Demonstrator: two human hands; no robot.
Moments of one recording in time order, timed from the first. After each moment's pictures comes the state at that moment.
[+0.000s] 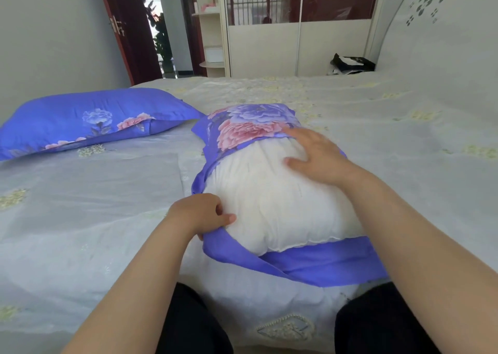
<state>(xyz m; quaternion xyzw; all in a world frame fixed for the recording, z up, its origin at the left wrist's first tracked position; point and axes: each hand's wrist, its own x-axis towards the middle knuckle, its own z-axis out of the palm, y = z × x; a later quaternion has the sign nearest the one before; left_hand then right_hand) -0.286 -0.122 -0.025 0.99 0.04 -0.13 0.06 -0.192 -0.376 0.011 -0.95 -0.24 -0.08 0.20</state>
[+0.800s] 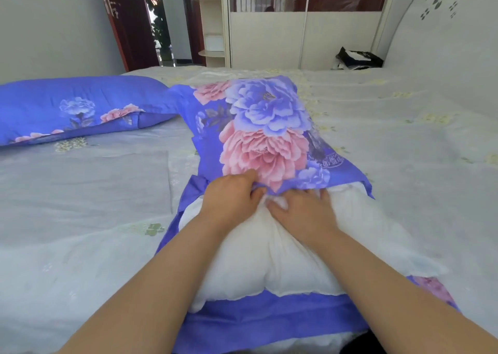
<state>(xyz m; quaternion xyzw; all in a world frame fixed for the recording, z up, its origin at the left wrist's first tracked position) -0.199 -0.167 -0.051 0.96 -0.07 0.24 0.11 -0.182 -0.329 -0.080 -0.98 -0.13 -0.11 0.10</state>
